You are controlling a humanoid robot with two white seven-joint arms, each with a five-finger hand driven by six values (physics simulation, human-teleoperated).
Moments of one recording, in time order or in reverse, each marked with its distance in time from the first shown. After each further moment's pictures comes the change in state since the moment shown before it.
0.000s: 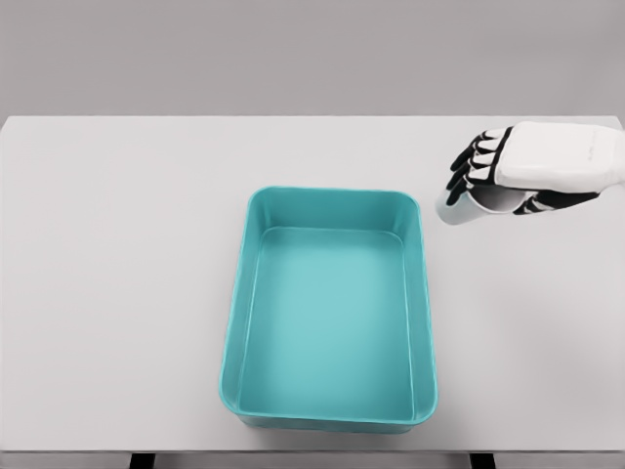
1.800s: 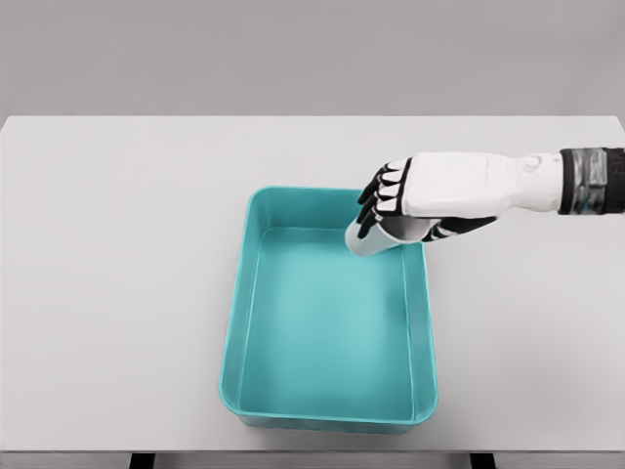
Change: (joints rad) left arm 0.000 0.000 0.000 0.000 0.000 0.000 0.000; right arm -0.011 0.229 0.079 0.001 0.003 0.000 0.000
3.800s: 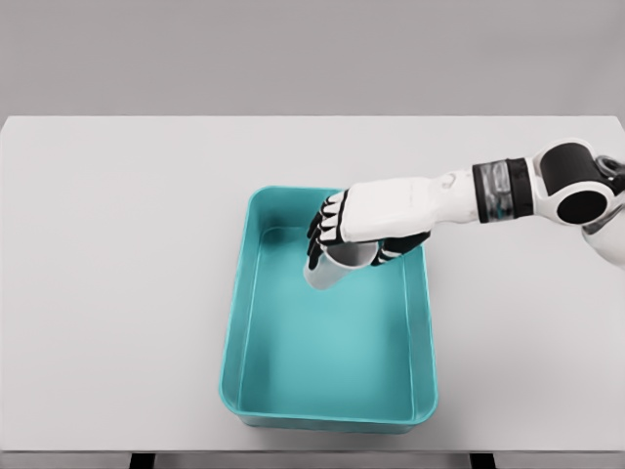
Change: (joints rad) left arm 0.000 0.000 0.000 0.000 0.000 0.000 0.000; right arm -0.143 0.158 0.259 0.127 -0.002 0.000 0.000
